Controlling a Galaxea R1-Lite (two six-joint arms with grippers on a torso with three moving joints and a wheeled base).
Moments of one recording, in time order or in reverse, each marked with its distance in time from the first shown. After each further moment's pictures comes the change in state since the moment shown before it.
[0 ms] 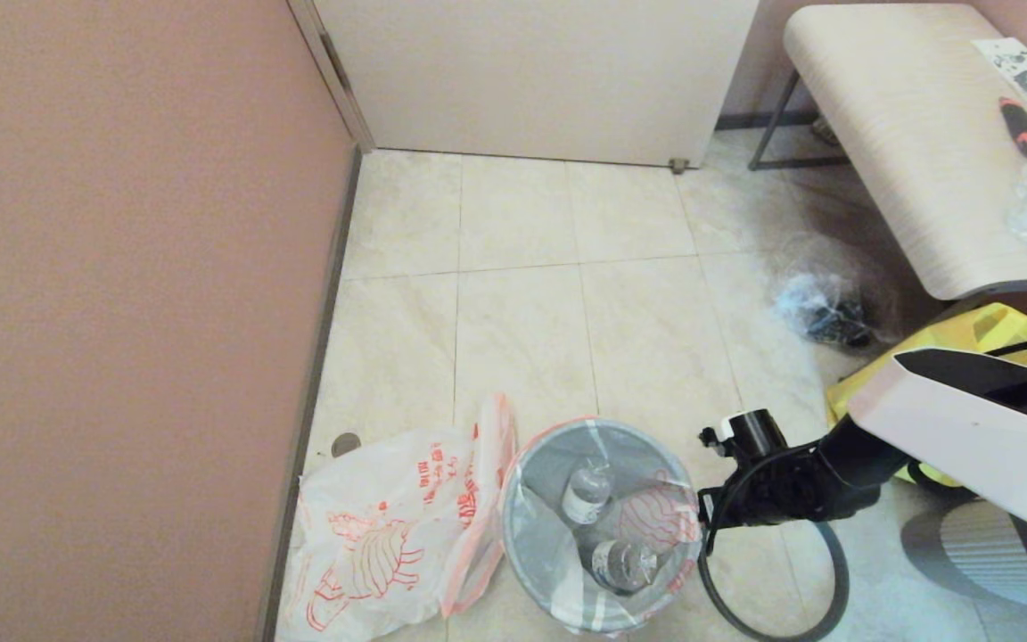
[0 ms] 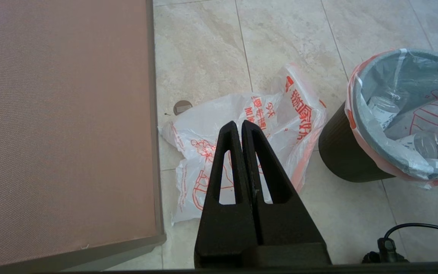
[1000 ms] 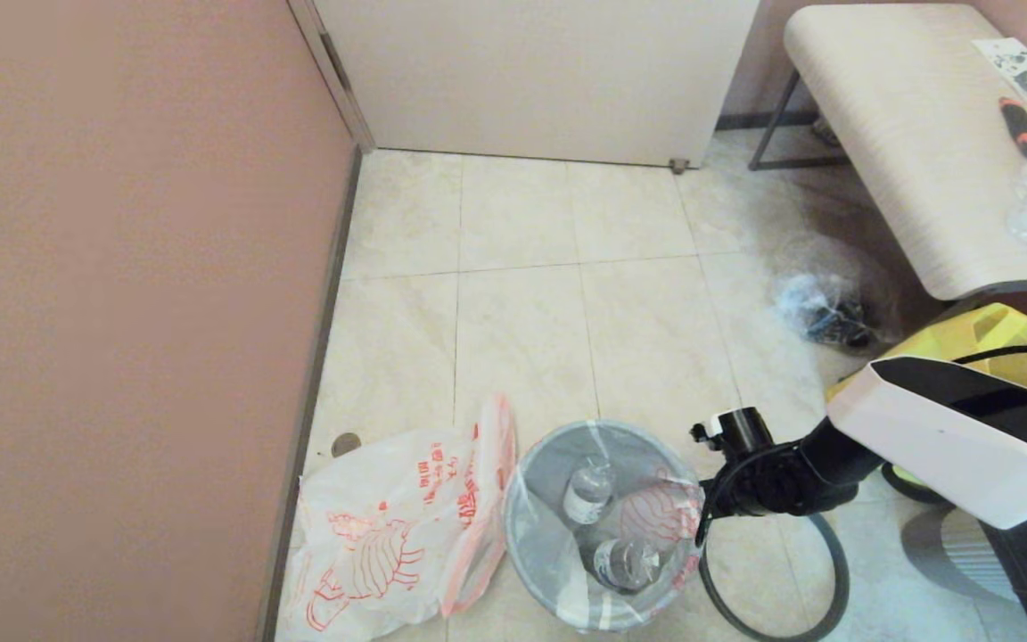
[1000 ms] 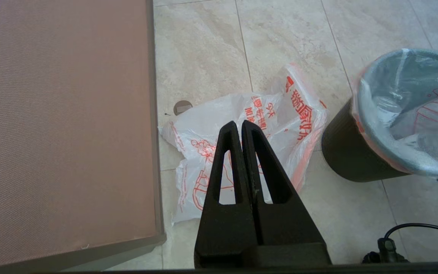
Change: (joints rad) left arm 0.000 0.000 0.000 0.000 0.000 0.000; right arm -0.003 0.073 -0.107 -0.009 -0.083 -0.041
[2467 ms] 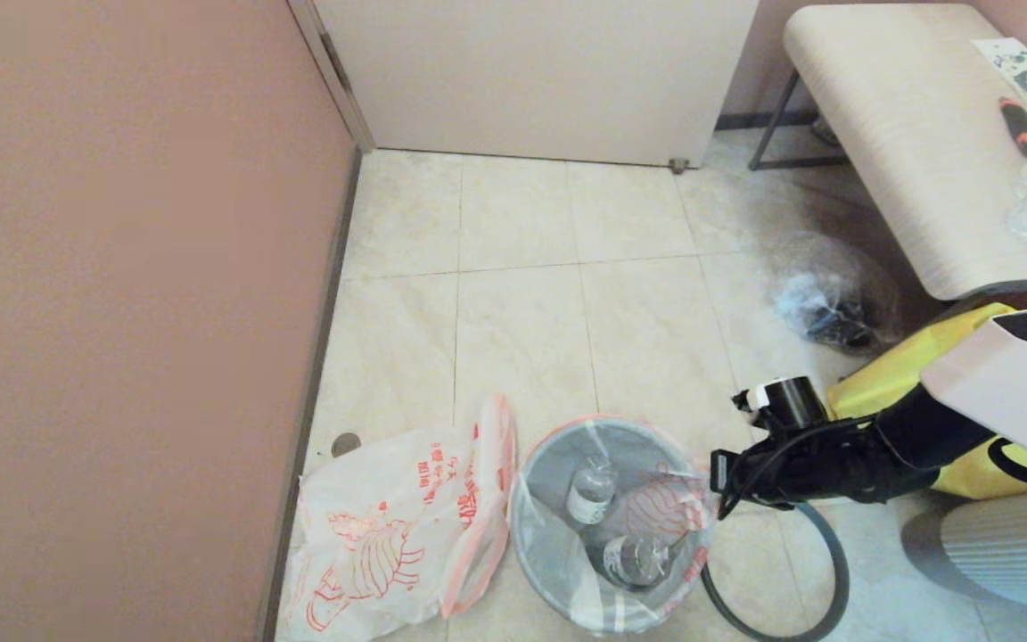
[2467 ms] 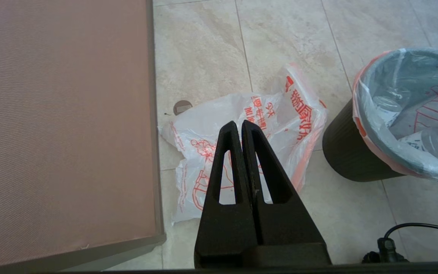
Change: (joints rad) left arm 0.000 0.000 0.000 0.000 0.000 0.000; right arm -0.029 -0.267 0.199 0.002 0.309 0.335
